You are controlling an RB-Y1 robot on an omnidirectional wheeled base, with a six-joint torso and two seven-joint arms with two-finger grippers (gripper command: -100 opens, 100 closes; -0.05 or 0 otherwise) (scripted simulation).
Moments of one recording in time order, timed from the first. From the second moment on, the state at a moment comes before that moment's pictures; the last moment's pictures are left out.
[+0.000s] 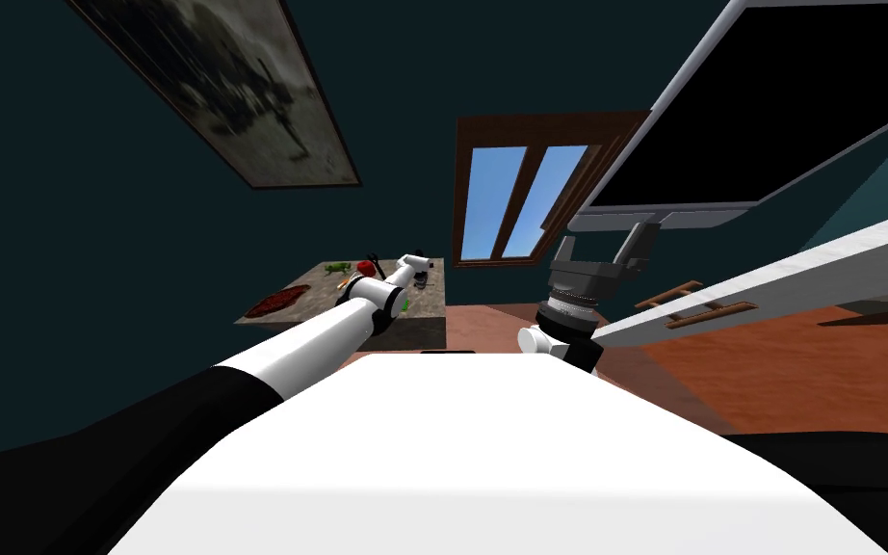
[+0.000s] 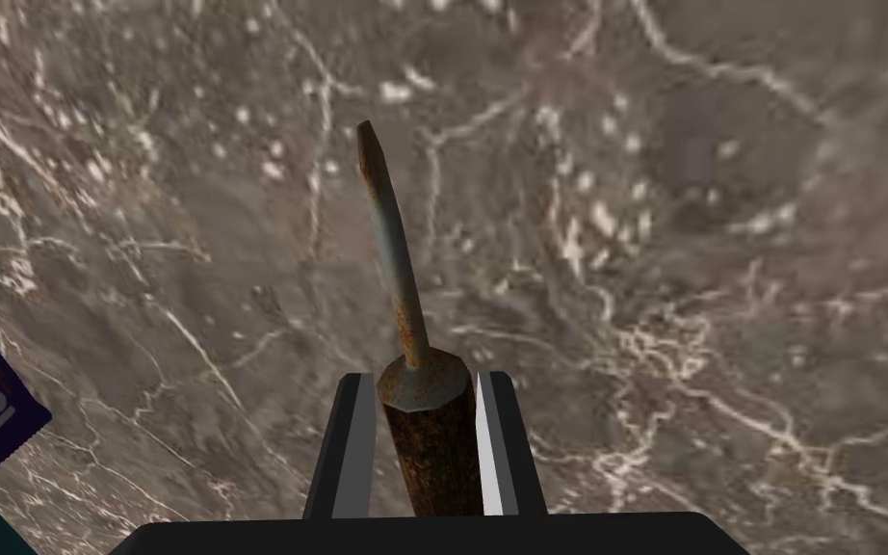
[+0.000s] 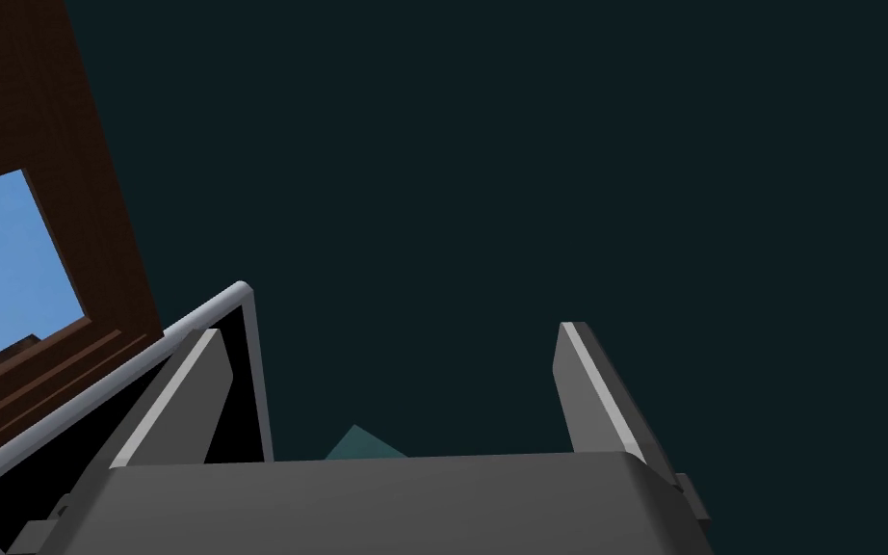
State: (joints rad) left arm -1.11 0.12 -0.01 -0.36 0.13 1.10 0.06; right arm 0.46 0.01 -0.02 -2.38 -0.11 -0.64 0.04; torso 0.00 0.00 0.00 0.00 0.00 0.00
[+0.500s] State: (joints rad) left arm -1.13 0.13 0.11 -0.37 0.04 1.12 0.01; right arm 0.46 0.01 -0.02 -2.38 -0.11 -0.64 0.04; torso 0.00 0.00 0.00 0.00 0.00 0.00
